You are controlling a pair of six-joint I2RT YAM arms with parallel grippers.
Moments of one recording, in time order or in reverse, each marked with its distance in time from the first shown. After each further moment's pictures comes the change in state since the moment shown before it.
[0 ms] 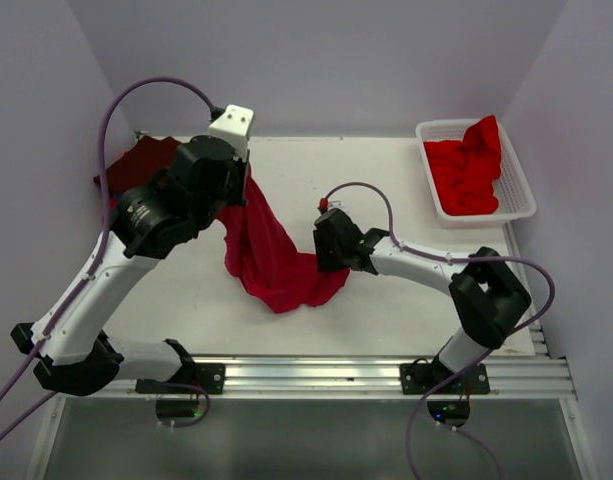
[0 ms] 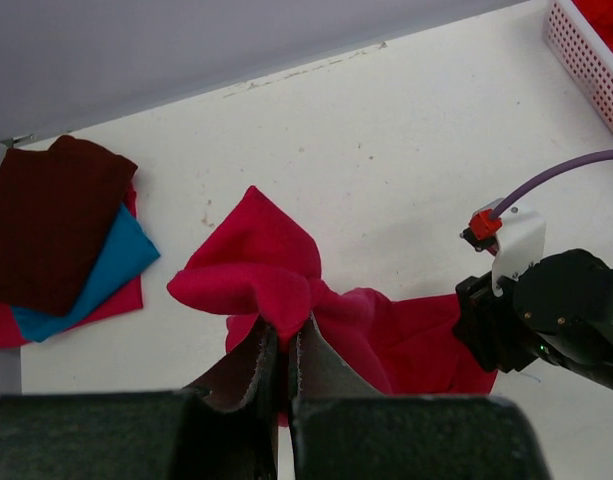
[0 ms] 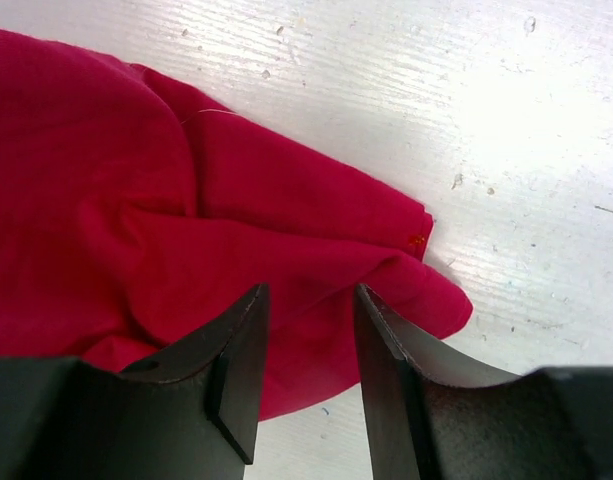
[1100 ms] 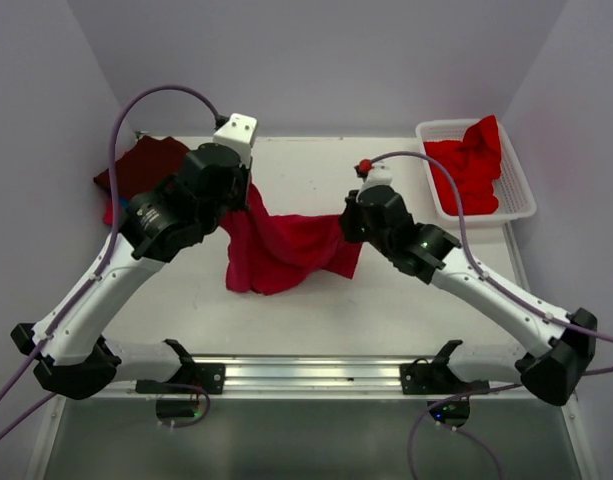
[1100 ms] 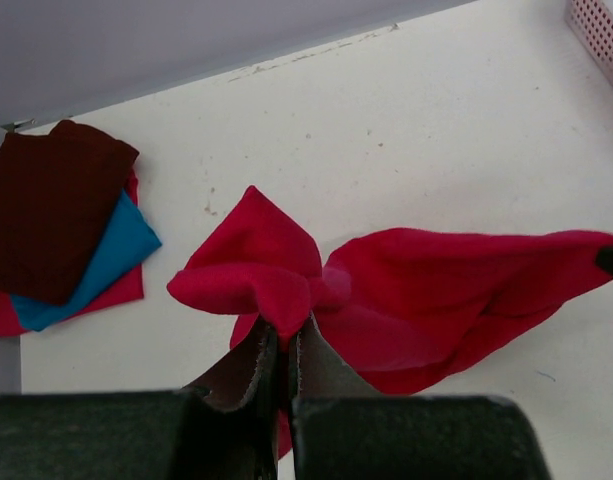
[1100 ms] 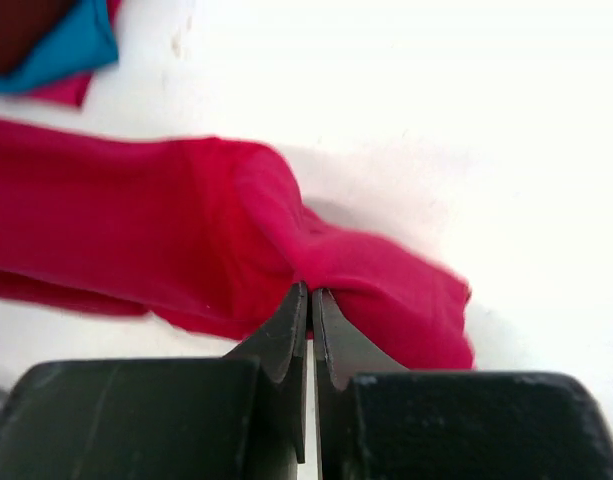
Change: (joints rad) left arm 0.000 -0.021 -0.090 0.040 -0.013 -0.005; right arm -0.003 -0.383 0.095 -0.092 0.109 -0.048
